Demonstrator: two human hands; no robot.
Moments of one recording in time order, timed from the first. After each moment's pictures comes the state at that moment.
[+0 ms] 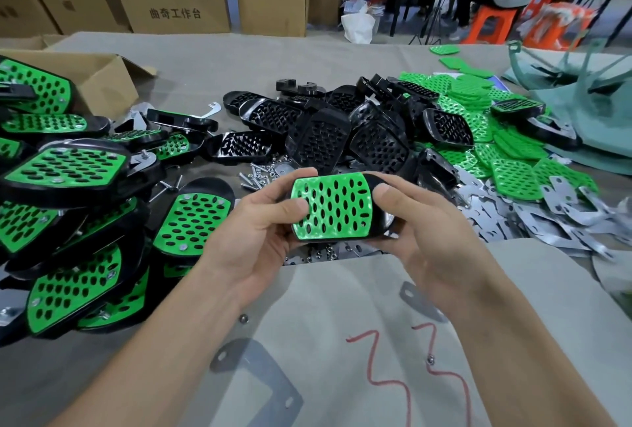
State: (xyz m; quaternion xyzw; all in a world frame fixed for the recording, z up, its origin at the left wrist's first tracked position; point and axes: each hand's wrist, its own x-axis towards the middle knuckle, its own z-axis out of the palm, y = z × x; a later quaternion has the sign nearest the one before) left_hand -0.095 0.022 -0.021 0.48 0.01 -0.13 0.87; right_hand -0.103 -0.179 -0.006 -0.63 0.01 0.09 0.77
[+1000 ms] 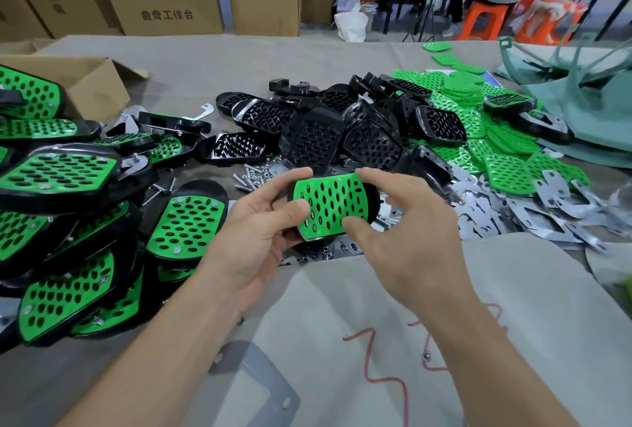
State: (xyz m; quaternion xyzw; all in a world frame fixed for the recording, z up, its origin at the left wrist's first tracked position) left_hand -0.098 0.015 -0.023 0.53 0.00 -0.08 0.84; right_hand -0.115 -0.165 -0.009 -0.88 -0.01 -0.17 0.44
